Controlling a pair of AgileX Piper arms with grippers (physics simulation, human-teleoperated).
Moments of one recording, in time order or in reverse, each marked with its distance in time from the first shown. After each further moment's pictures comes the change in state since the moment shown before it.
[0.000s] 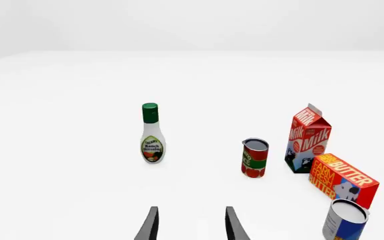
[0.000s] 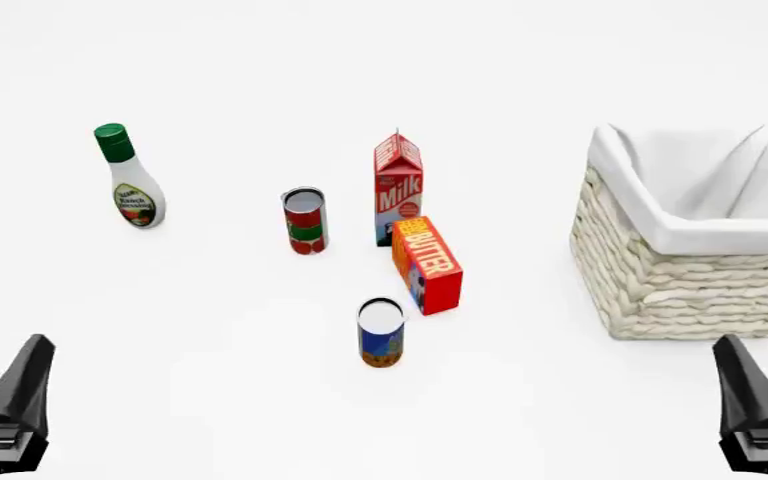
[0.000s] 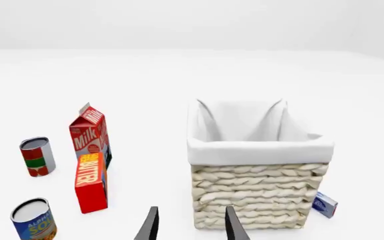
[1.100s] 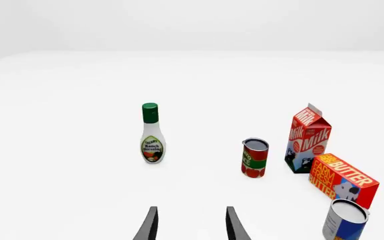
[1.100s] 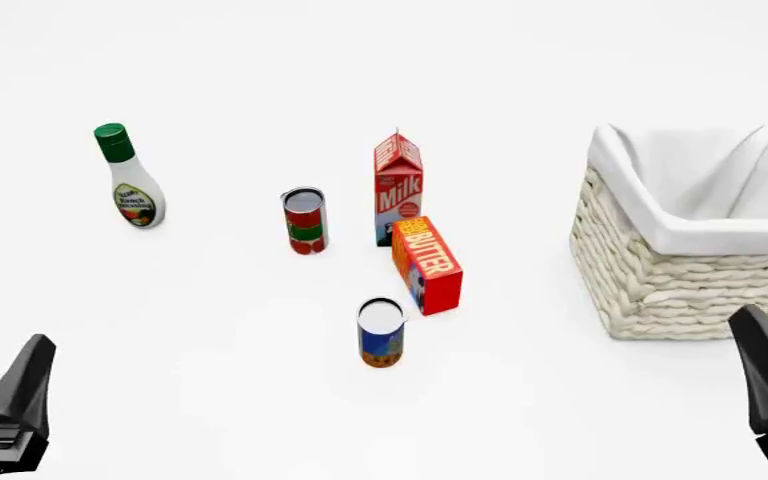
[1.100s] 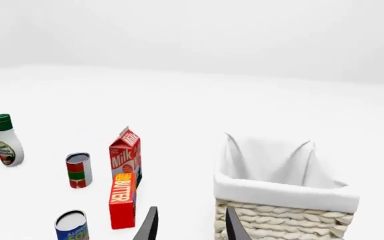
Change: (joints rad) left arm 0.000 0.000 0.000 0.000 0.000; right arm 0.150 0.014 -0.165 0.069 -0.035
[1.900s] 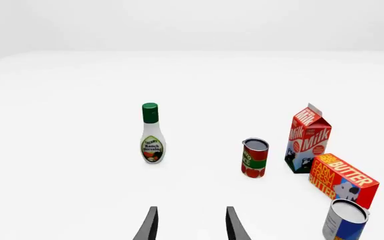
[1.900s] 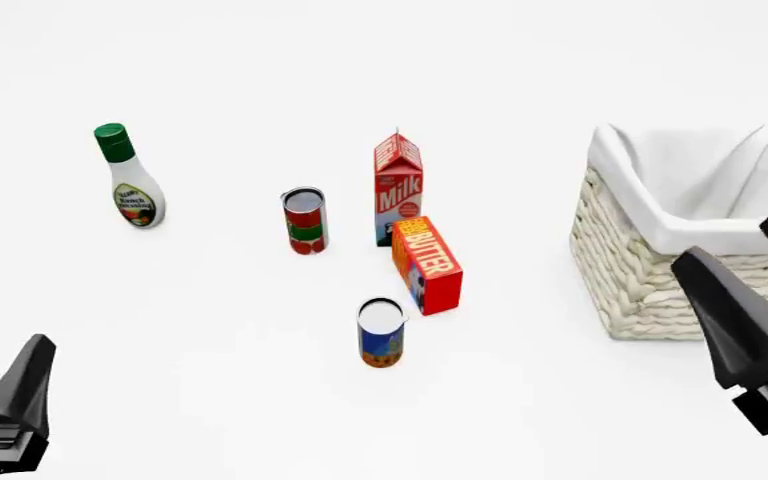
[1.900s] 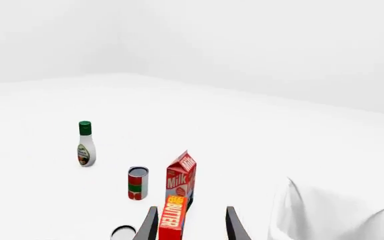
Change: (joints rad) left arm 0.000 0.000 0.000 0.000 0.000; right arm 0.294 0.276 -0.145 -0.171 -0.049
